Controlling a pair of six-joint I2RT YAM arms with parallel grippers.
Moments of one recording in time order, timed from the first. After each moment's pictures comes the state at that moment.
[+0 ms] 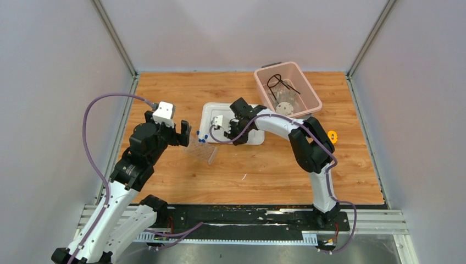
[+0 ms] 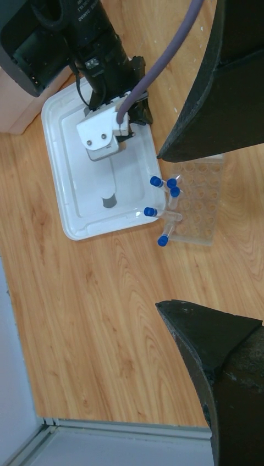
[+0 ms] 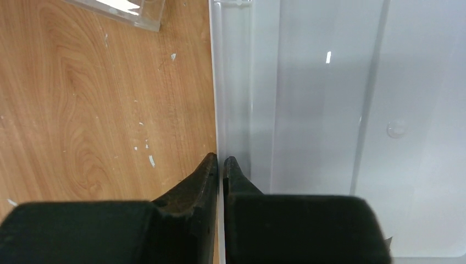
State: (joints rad) left arm -0.41 0.67 0.79 -0.37 -0.14 -0.02; right arm 0.70 2.09 1.54 -0.60 -0.37 -0.74
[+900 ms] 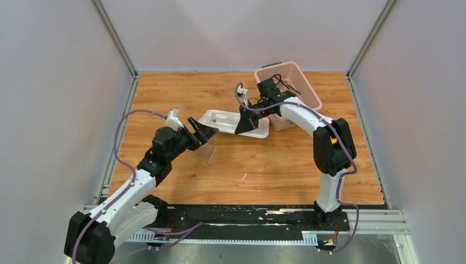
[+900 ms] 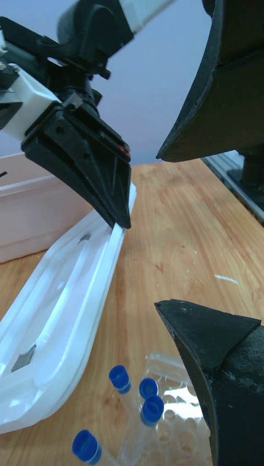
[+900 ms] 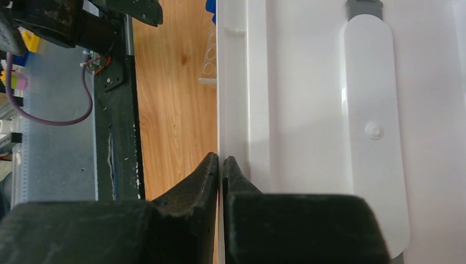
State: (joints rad) left arm -0.42 0.85 0.47 0.14 0.22 -0.94; right arm 0.49 1.93 1.53 -0.60 -0.98 -0.32
